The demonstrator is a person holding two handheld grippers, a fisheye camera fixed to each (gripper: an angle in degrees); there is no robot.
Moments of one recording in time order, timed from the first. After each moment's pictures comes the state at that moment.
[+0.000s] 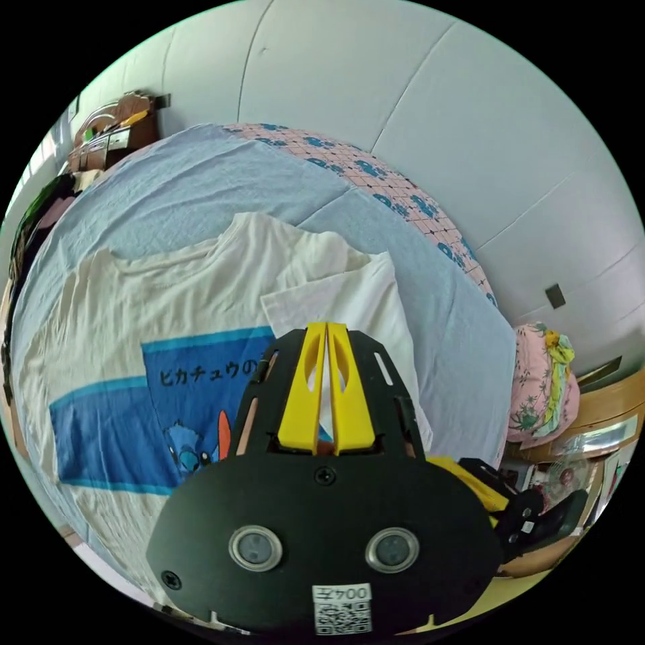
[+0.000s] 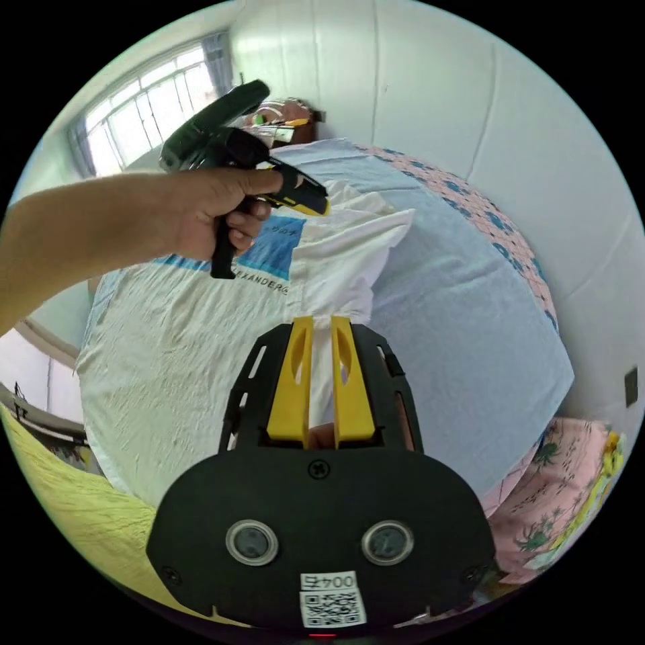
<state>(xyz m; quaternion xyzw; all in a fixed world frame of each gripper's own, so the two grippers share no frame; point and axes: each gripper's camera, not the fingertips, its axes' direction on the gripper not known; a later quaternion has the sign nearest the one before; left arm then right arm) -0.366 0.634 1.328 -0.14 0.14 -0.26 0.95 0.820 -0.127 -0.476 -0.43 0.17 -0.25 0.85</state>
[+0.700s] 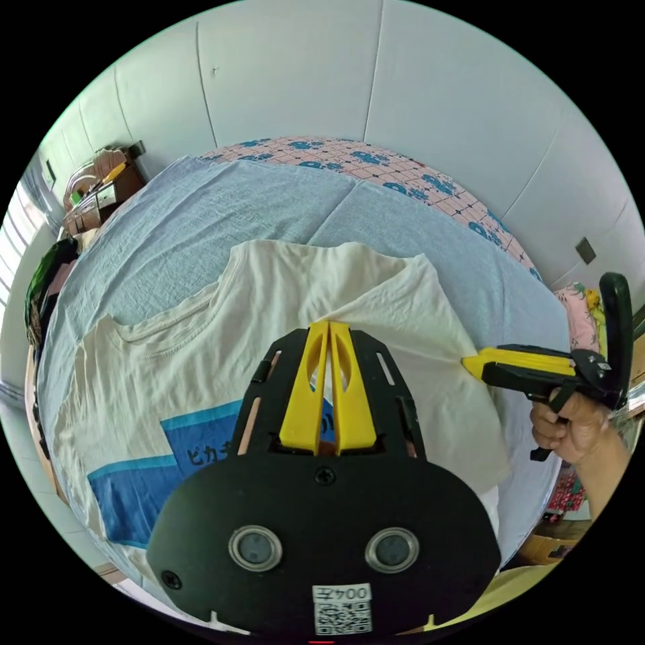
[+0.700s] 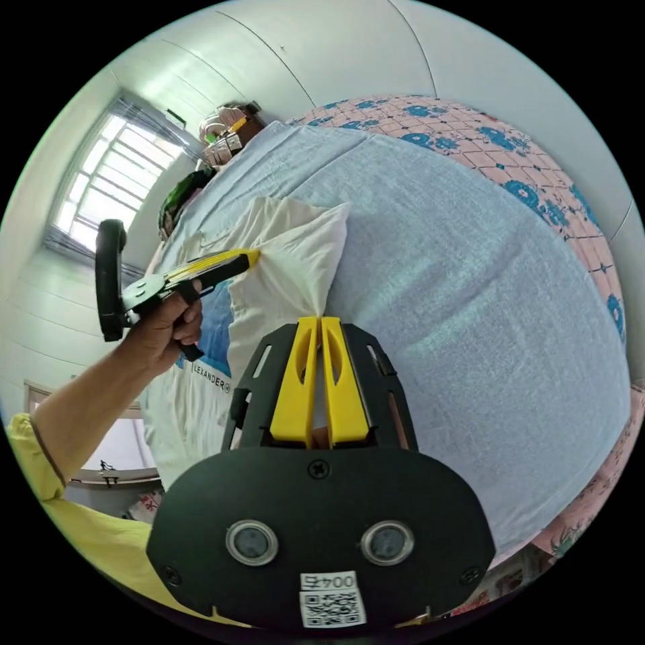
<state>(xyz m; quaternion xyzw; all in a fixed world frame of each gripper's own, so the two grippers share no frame) -0.295 0.643 1.376 -0.13 0.08 -0.19 0.97 0.965 -0.297 -0.357 -0.50 0.11 -0.05 0.86</state>
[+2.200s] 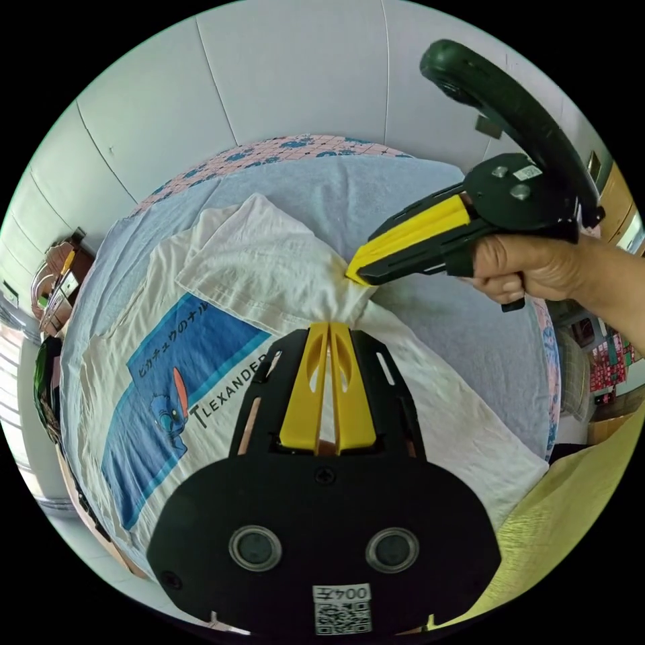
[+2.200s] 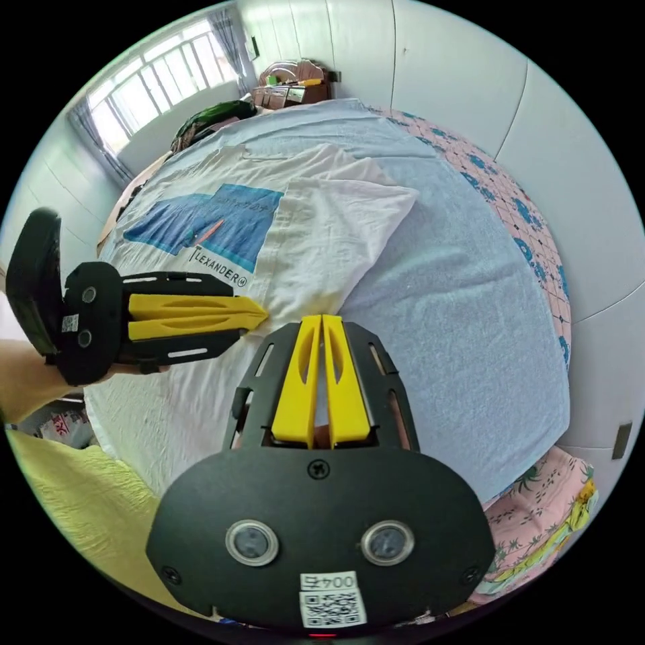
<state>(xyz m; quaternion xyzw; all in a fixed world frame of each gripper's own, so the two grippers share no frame) -0.058 0.598 1.229 -0.12 0.11 0.03 0.99 0.934 -0.145 -0.388 -0.52 0.14 -0.27 0.80</state>
